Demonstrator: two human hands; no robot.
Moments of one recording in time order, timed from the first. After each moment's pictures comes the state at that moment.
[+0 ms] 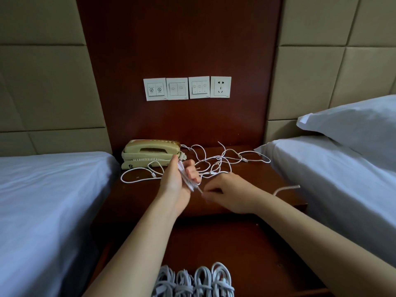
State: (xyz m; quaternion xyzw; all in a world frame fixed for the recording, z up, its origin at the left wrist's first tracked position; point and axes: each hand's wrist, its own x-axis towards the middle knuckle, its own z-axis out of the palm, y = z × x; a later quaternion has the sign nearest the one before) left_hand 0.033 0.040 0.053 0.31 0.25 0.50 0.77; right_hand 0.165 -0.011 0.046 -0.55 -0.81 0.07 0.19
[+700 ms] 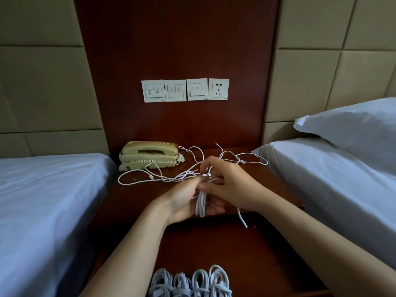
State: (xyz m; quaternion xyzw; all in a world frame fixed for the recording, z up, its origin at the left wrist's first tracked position) left_hand 0.026 0.018 0.049 0.60 0.29 0.22 0.71; right_hand 0.162 -0.021 0.059 -0.53 -0.77 0.08 0.34
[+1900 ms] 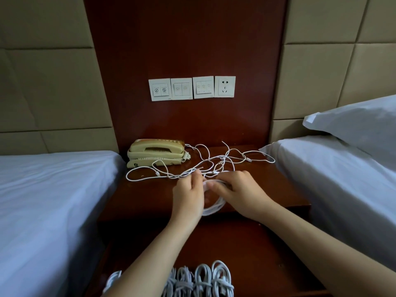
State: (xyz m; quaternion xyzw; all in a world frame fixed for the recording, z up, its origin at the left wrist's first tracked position) left_hand 0.039 0.001 0.026 0.64 0.47 0.50 0.34; right_hand 0.173 -0.022 0.030 -0.54 -0.76 0.02 0.36
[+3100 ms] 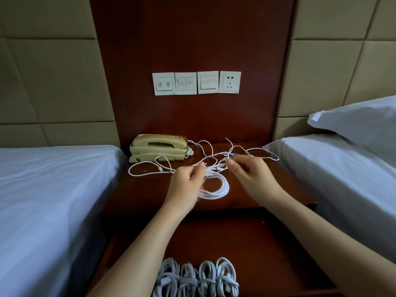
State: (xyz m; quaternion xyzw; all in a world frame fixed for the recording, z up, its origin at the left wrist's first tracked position) left_hand 0.019 0.020 0.030 0.69 0.42 0.48 0.35; right_hand 0.180 -0.013 0.034 -0.55 -0.67 0.07 0.49
